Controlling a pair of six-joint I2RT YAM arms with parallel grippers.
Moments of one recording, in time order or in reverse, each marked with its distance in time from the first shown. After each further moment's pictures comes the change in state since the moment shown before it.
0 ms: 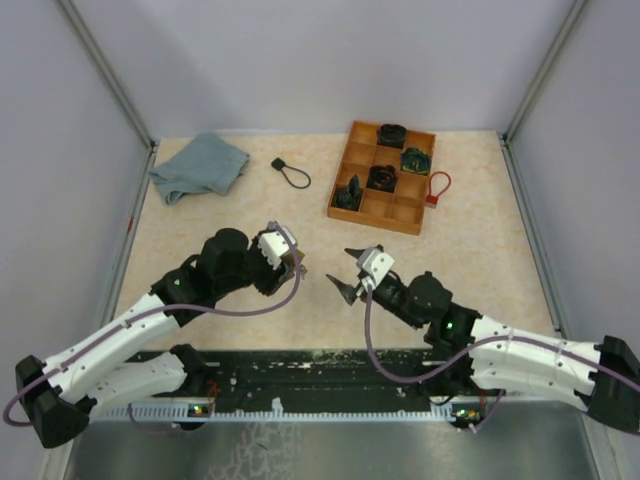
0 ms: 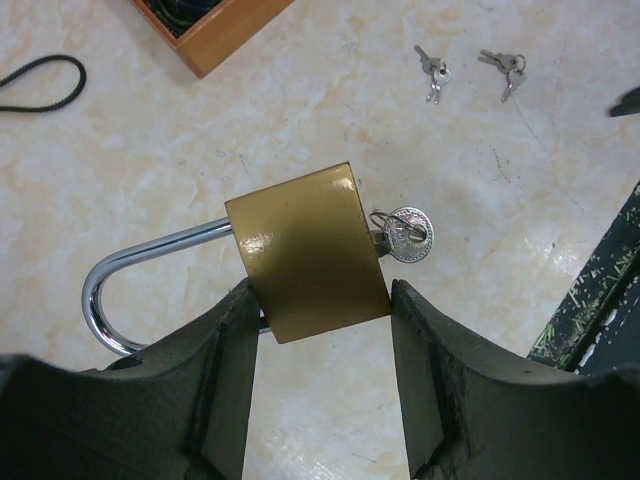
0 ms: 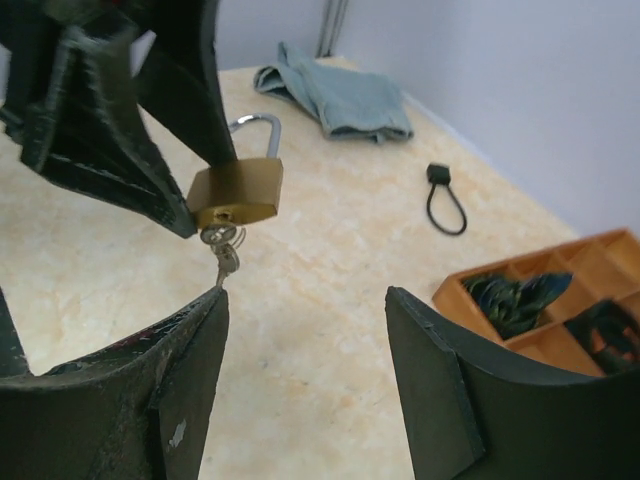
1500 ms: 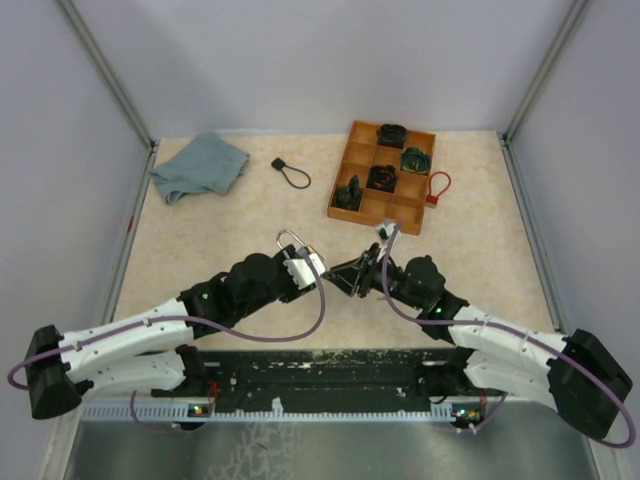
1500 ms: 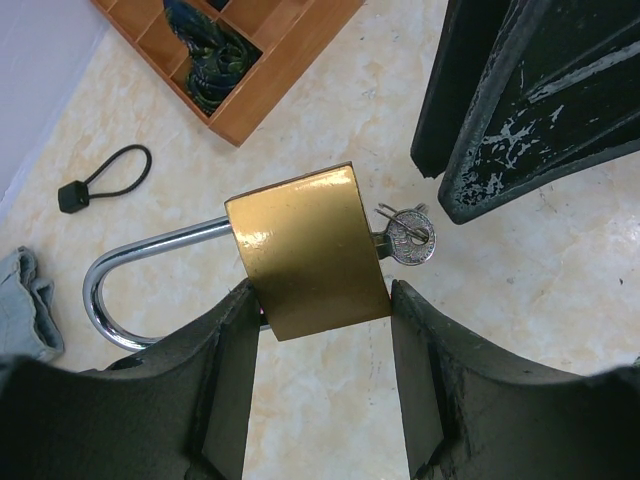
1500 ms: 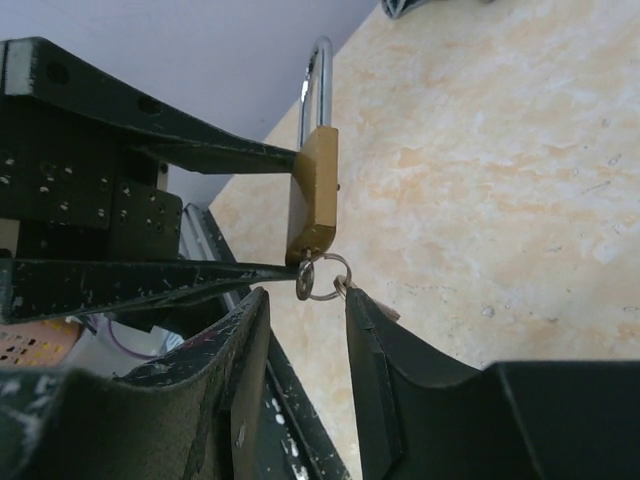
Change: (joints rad) left arm -0.273 0.075 -0.081 0.254 -0.327 0.156; right arm -0.322 0.203 -0.075 0.167 -0.435 0.953
